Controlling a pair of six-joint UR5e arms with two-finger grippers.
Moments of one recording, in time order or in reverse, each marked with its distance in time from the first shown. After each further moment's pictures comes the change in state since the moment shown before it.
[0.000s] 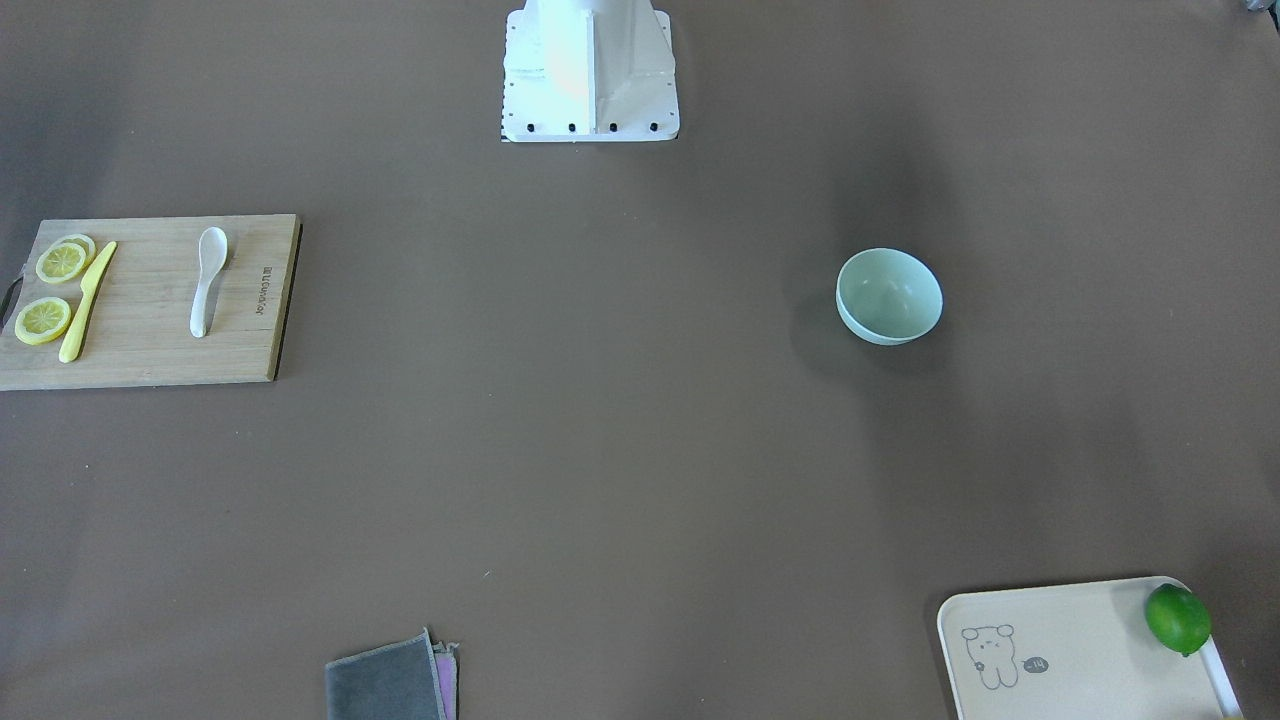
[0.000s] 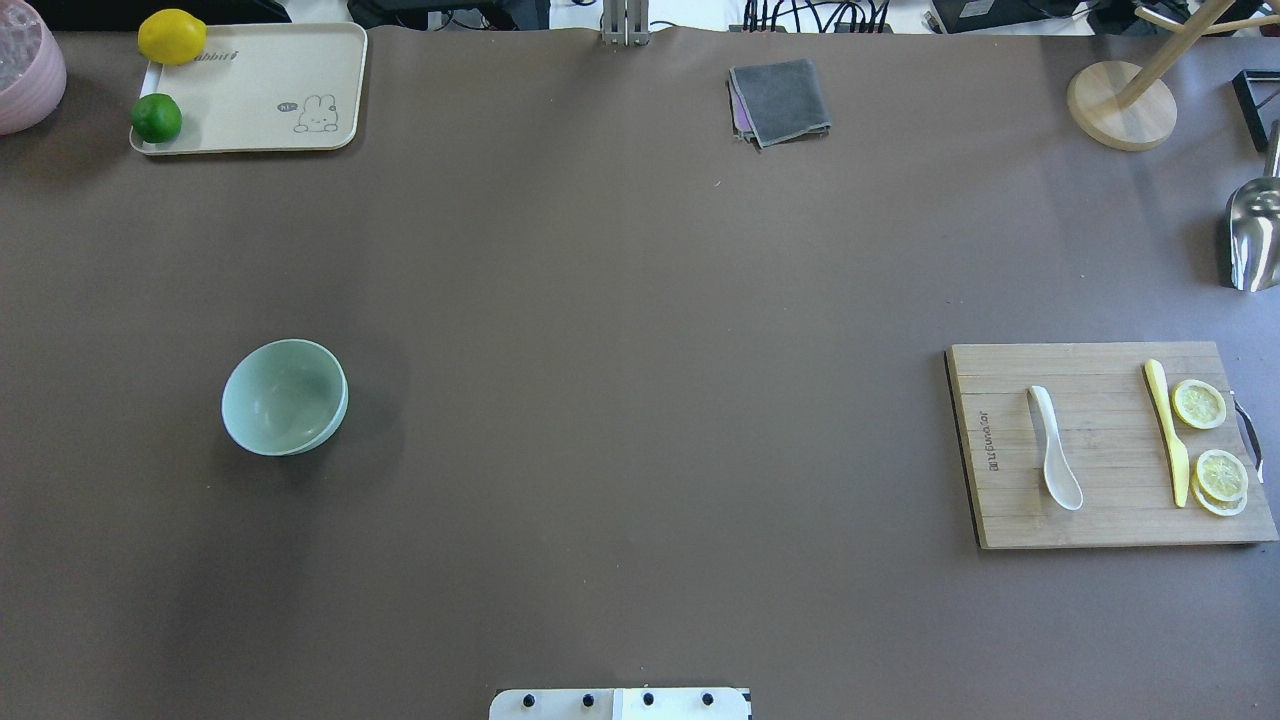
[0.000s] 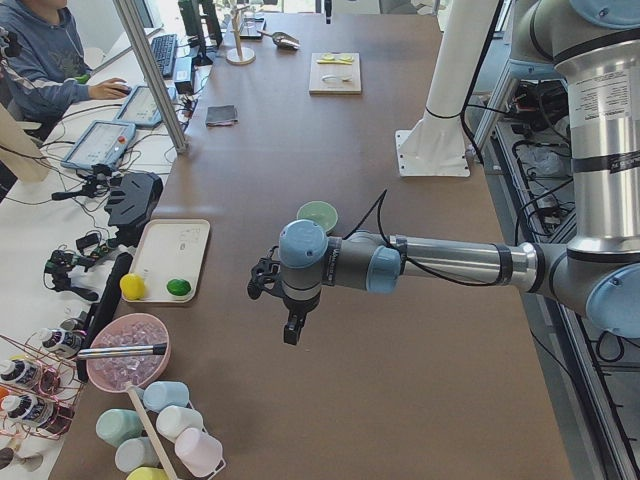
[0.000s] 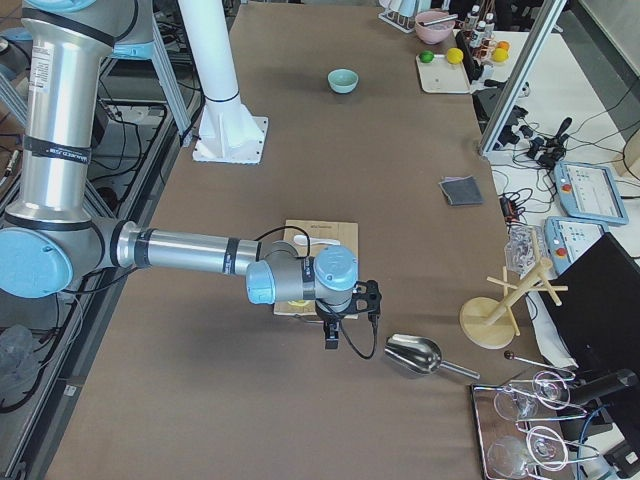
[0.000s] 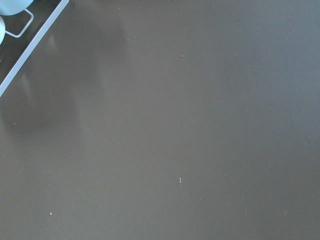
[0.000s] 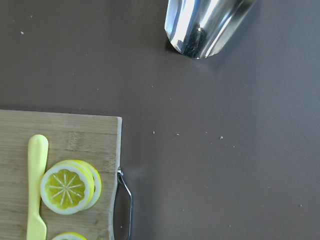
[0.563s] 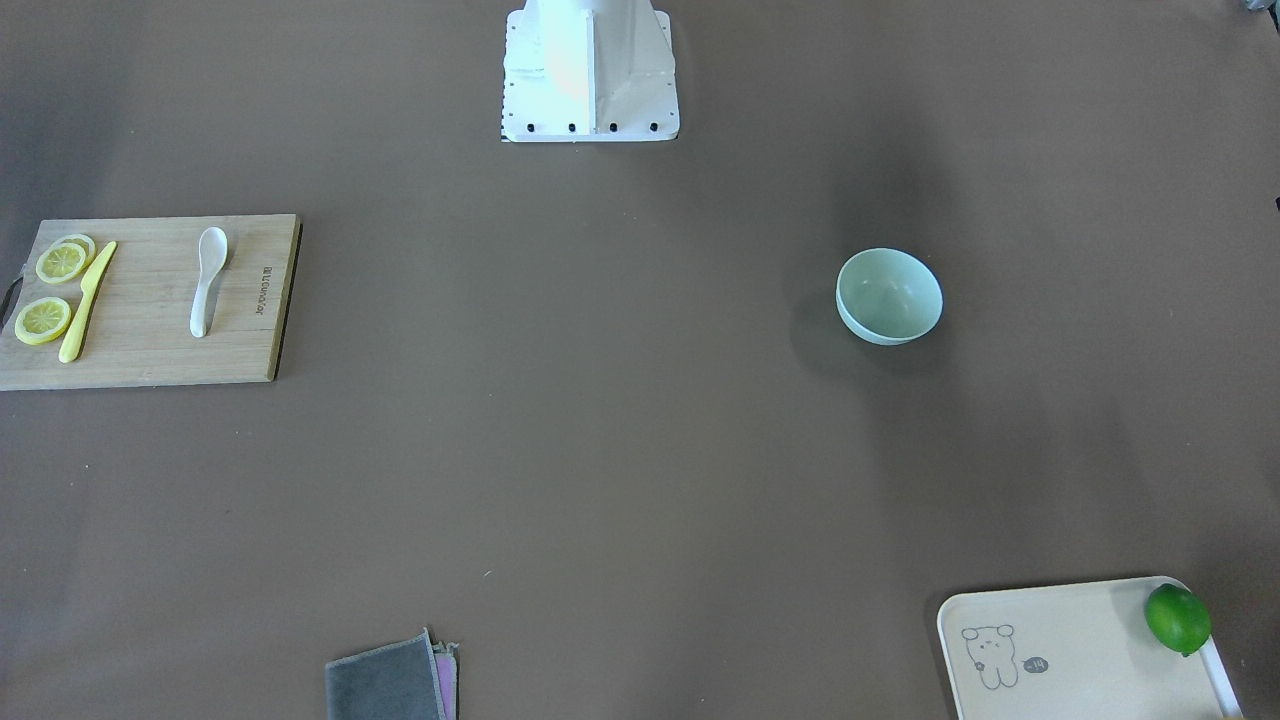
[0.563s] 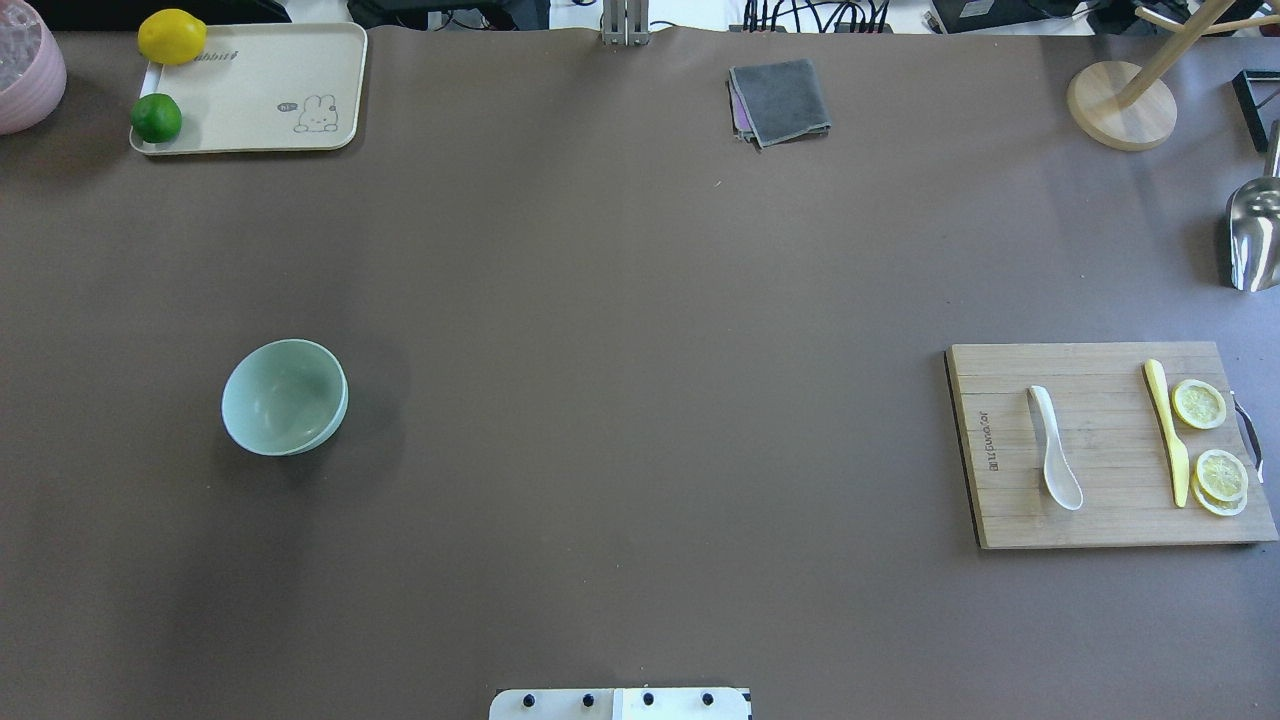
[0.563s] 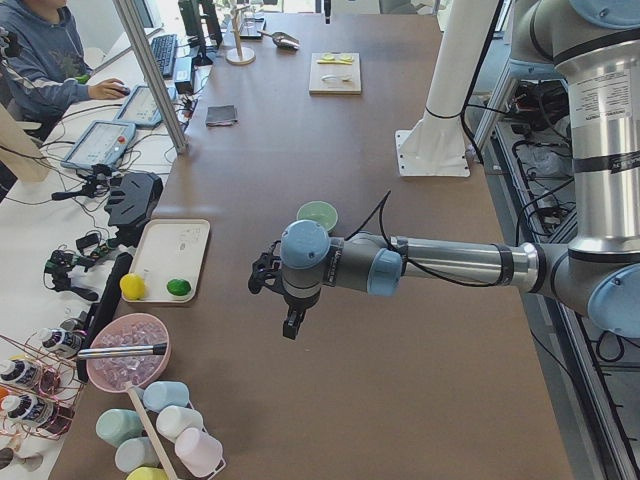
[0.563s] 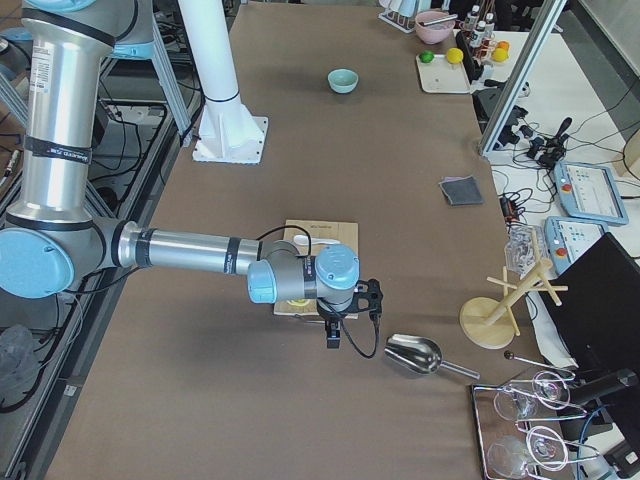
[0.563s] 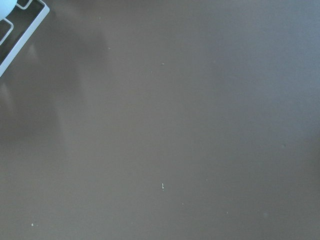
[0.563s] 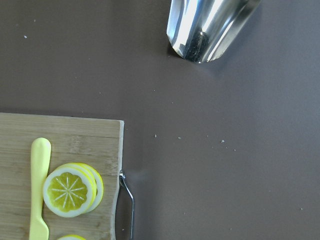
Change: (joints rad) left arm 0.000 0.007 0.003 -0.061 -0.050 -0.006; right arm 0.001 0.006 -0.001 0.000 0.001 -0.001
